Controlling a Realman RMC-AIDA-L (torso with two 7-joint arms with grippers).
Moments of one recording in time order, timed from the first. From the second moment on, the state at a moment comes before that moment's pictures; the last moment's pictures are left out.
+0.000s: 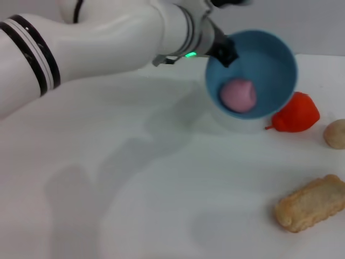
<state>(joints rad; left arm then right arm) -0.91 -2.08 1.89 0.93 2.65 0.59 -2.84 0.33 2.08 -0.76 -0.31 -1.12 -1.12 0.73</state>
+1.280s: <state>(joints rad) -0.78 -2.08 2.17 0.96 2.89 0.07 -2.53 0.31 2.08 -0.64 -0.29 -1.12 -1.22 0.72</state>
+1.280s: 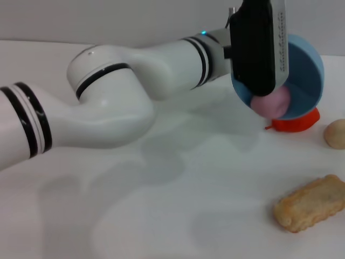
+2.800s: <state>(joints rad) -0.70 -2.08 2.19 0.94 2.66 -0.21 -2.40 0.35 2.07 -0.62 -0.23 -1.11 -1.21 0.73</state>
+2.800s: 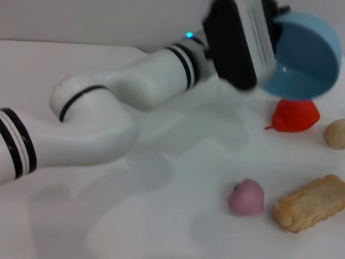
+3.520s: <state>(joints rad) -0.78 -2.07 1.68 0.71 2.12 0.18 -2.42 0.42 2.07 -0.80 -0.58 -1.79 -1.32 1.73</state>
